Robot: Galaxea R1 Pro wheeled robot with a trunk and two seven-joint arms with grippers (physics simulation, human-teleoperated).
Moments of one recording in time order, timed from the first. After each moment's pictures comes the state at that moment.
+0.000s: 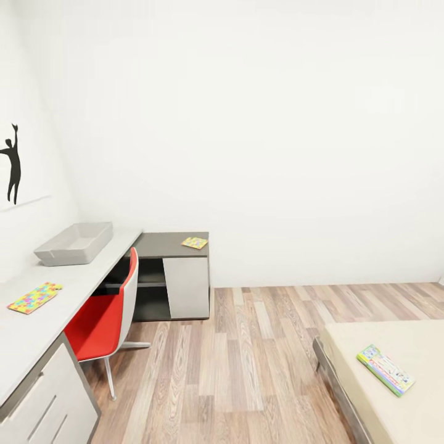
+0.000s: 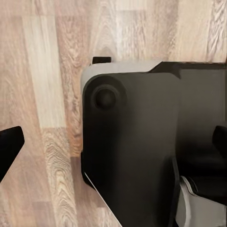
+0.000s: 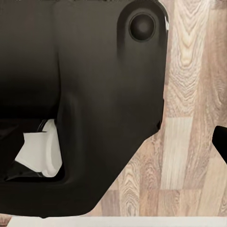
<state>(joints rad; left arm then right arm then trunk) -0.07 -0.01 0.01 -0.17 0.01 0.09 0.01 0.00 0.04 0.00 -0.01 -0.01 -0.03 0.00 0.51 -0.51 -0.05</state>
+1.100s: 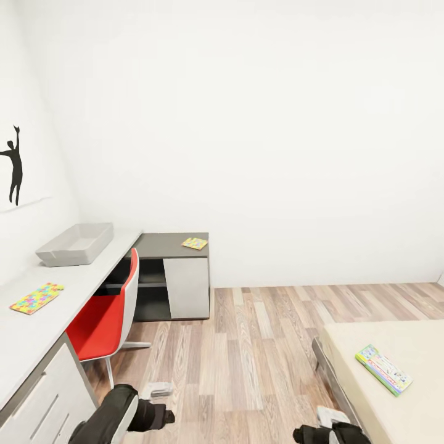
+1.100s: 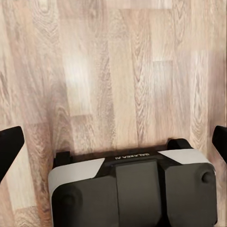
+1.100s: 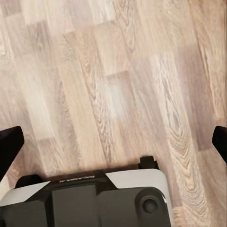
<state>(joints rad) -0.39 -0.01 0.01 -0.71 0.01 0.80 -0.20 -0.17 0.02 -0.16 -0.95 -0.09 0.71 0.00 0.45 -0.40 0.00</state>
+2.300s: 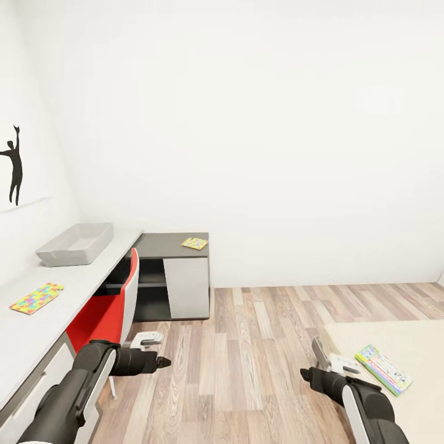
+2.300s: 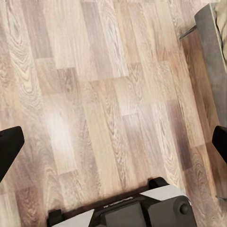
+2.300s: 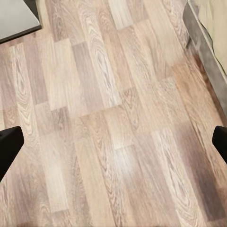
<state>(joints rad) -0.39 0.11 0.01 -1.20 0.02 1.03 -0.47 -0.18 0.04 -0.23 -1.38 -0.09 0.83 0.01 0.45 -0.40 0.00</state>
